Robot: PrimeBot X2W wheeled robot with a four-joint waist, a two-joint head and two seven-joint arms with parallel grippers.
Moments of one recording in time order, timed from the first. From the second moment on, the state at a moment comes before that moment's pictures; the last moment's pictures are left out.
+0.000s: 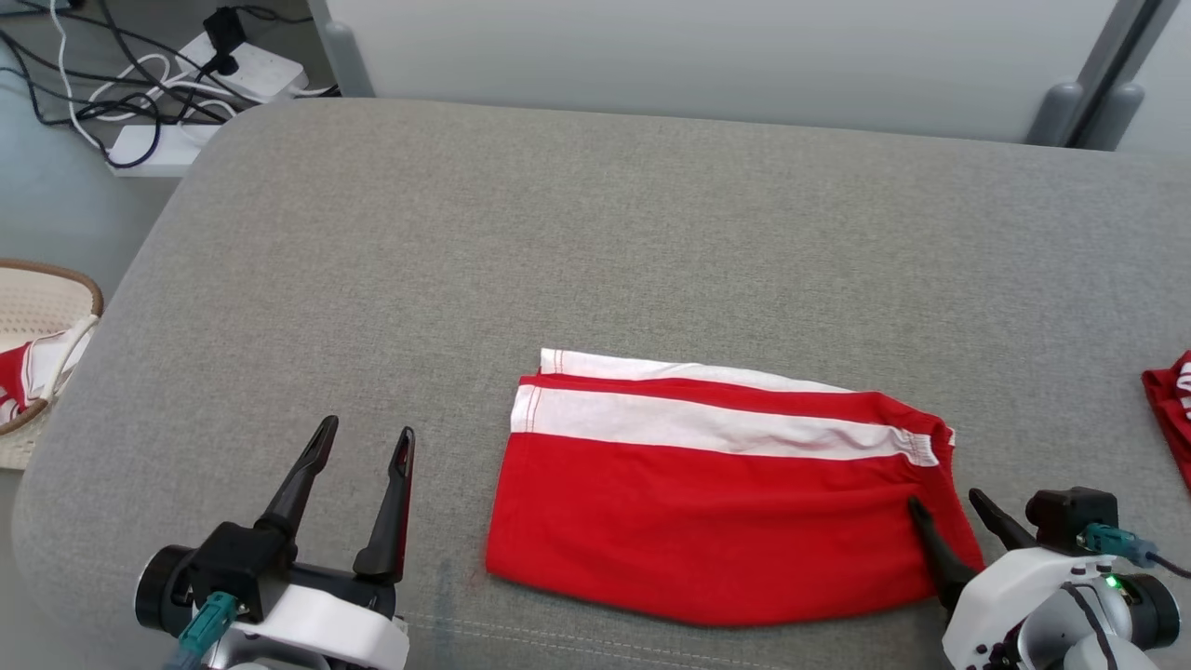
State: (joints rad) left arm -0.05 0.27 -0.32 0.06 -0.38 0.10 -0.25; right arm -0.18 -0.21 0.21 0.50 0.38 0.13 -0.04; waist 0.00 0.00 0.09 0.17
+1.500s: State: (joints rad) left arm -0.09 0.24 -0.31 0.10 -0.35 0.04 -0.25; right arm -0.26 -0.07 0.39 0.27 0.65 0.13 0.21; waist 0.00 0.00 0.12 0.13
